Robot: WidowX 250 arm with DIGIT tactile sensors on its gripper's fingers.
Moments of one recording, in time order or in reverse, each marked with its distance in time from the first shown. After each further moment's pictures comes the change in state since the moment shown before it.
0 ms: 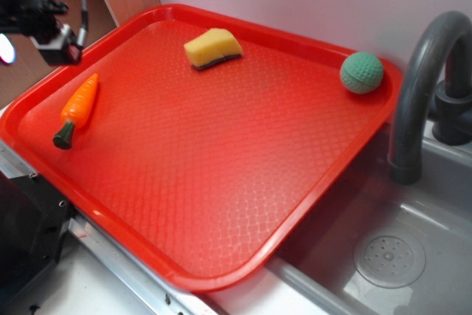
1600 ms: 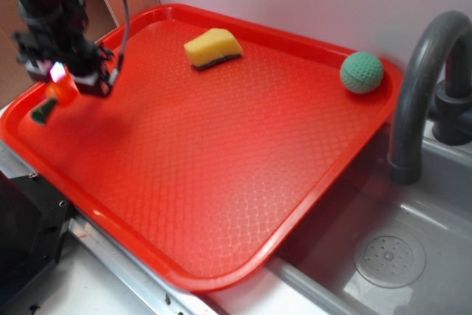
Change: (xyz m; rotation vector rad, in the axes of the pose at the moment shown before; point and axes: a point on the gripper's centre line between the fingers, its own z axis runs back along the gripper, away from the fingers) arm 0.022 -0.017 -0.007 0.045 -0.052 -0.259
